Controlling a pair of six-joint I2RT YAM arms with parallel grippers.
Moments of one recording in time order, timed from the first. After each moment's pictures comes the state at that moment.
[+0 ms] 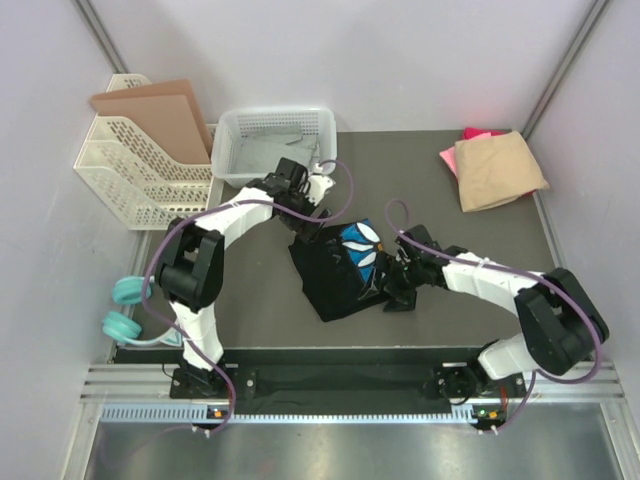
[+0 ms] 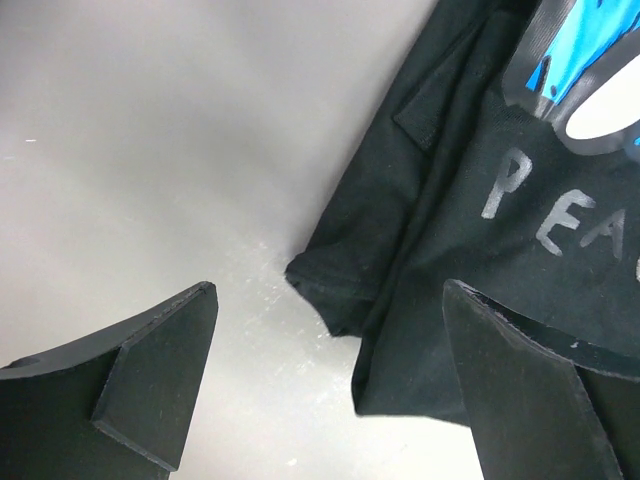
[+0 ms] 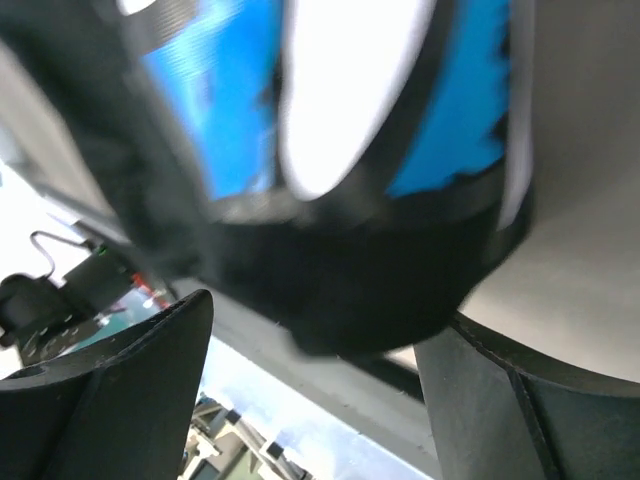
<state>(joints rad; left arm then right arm) -0.43 1.89 1.41 -0.54 0.18 0.34 0.56 1.41 0.68 -0.36 -0.43 0.90</state>
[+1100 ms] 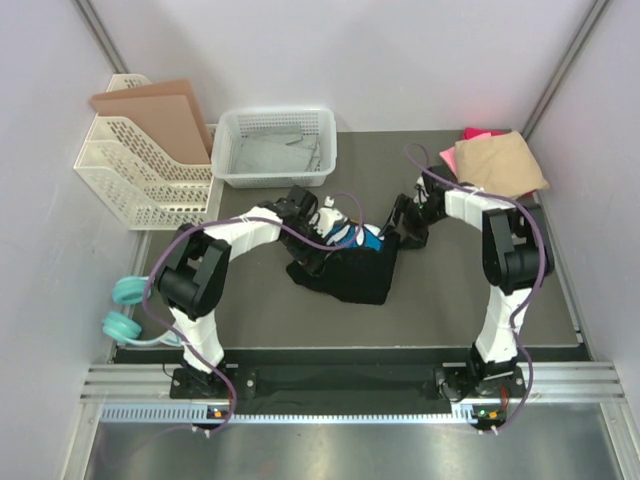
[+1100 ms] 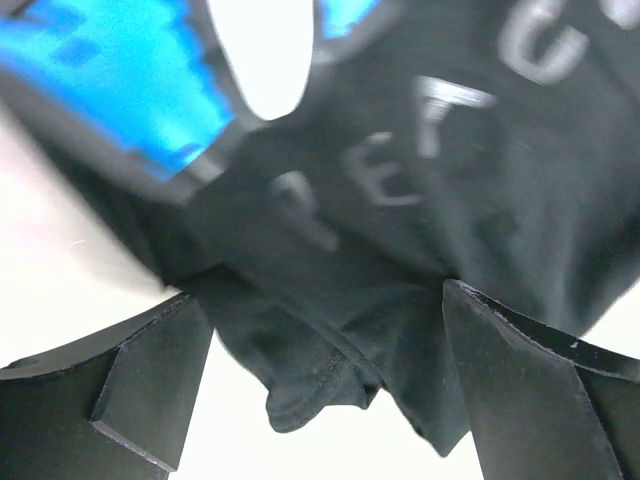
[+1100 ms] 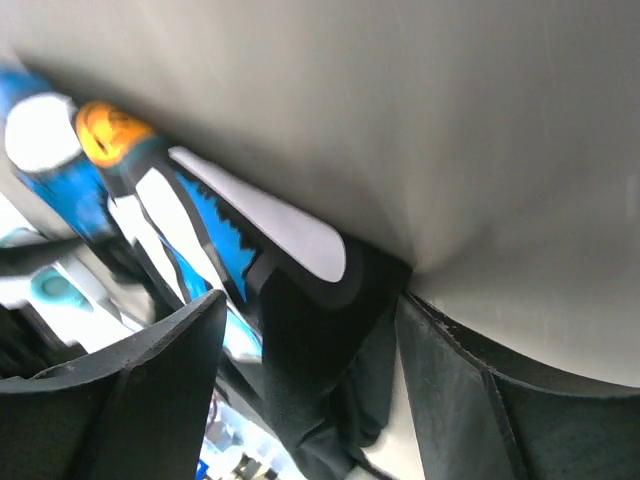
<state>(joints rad) -0.53 1.85 1.22 -0.55 0.28 0.31 0.20 1.94 1.25 -0.53 -0.50 0.62</state>
